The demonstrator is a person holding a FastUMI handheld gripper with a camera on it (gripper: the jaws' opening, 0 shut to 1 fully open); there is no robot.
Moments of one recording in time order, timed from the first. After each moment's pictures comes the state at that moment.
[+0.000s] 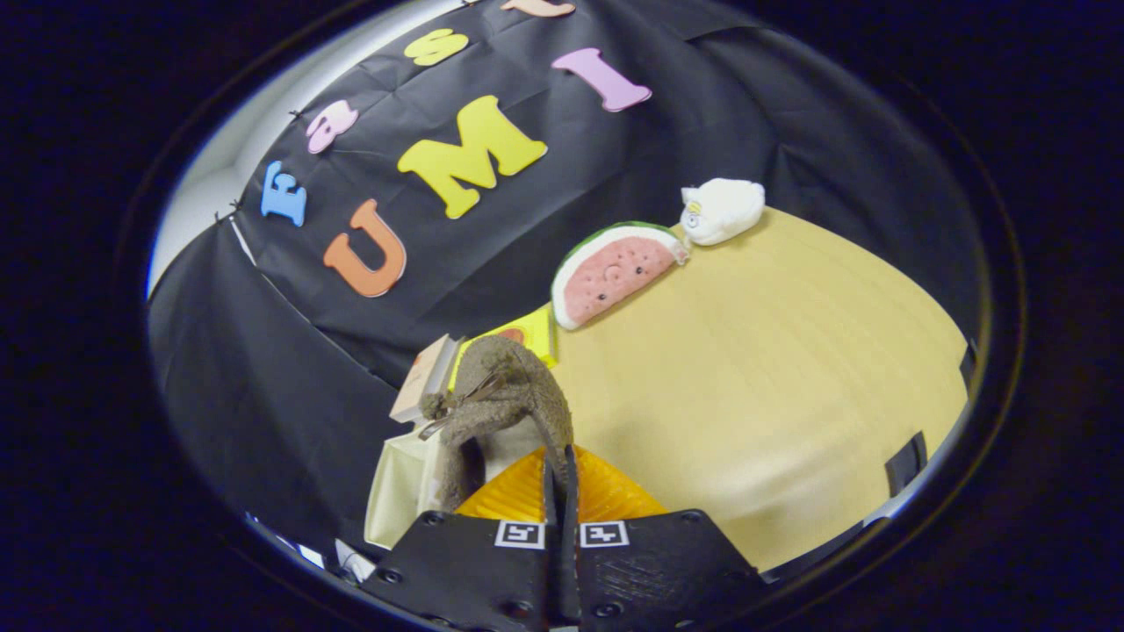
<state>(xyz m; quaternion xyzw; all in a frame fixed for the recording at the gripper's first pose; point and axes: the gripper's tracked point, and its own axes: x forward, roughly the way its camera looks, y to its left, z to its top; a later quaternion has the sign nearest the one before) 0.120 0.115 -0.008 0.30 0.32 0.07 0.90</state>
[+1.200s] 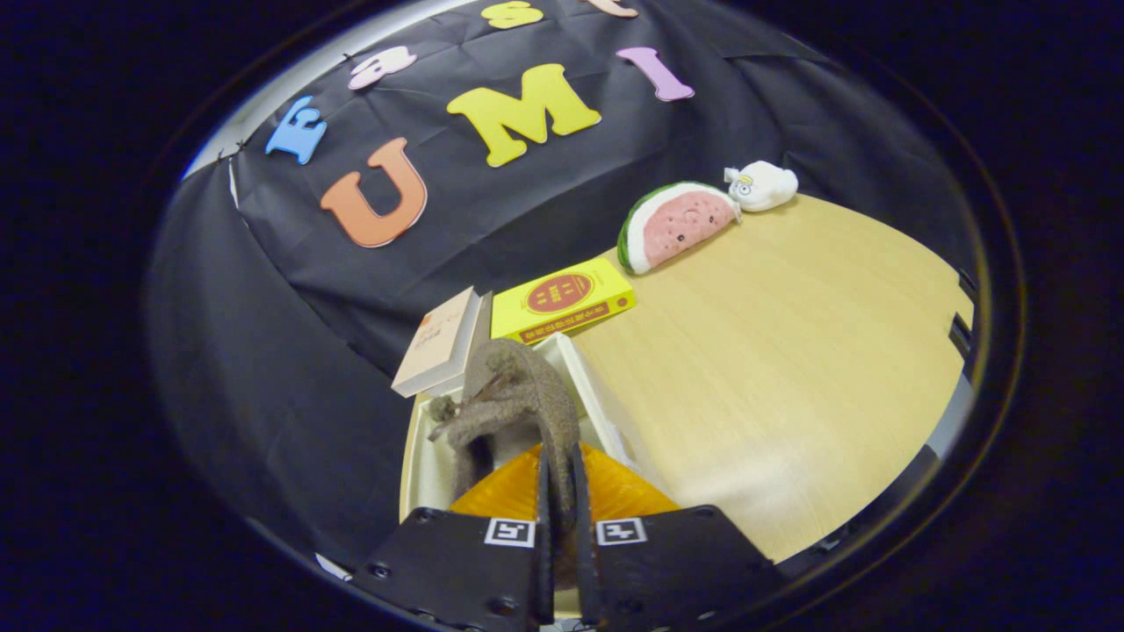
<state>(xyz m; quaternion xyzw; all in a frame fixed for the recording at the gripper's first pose) 0.126 0.355 -0.058 0.25 0.31 -0.01 0.92</state>
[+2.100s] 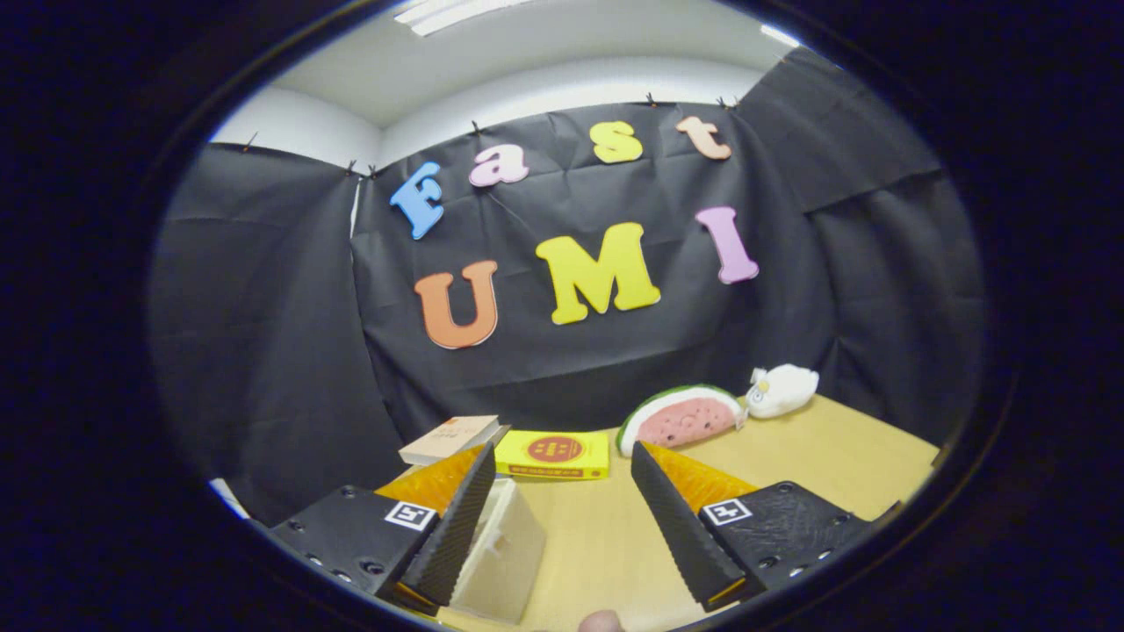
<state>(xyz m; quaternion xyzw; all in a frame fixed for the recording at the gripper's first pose) 0.090 0.181 0.067 0.08 0.03 0.07 0.99</state>
